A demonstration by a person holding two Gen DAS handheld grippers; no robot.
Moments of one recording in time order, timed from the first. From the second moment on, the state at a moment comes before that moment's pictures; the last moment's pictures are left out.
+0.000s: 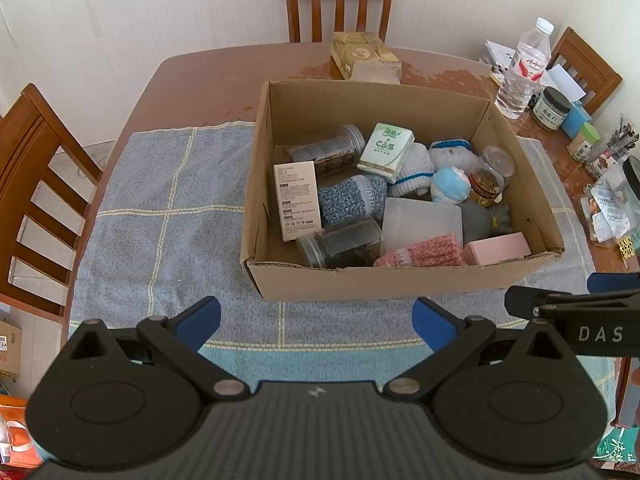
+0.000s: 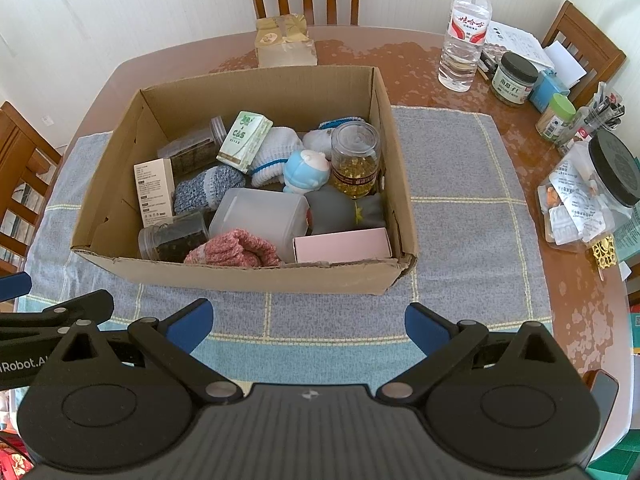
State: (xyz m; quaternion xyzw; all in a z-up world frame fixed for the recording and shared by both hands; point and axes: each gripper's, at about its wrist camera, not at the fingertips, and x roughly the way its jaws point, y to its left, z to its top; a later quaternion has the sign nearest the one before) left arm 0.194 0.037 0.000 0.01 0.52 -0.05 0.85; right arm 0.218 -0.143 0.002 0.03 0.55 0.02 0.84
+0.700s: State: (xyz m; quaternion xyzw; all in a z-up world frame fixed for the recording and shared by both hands) left arm 0.195 0.036 -0.001 0.01 0.53 -0.05 0.85; right arm 0.221 -0.143 0.001 0.03 0.55 0.01 0.83
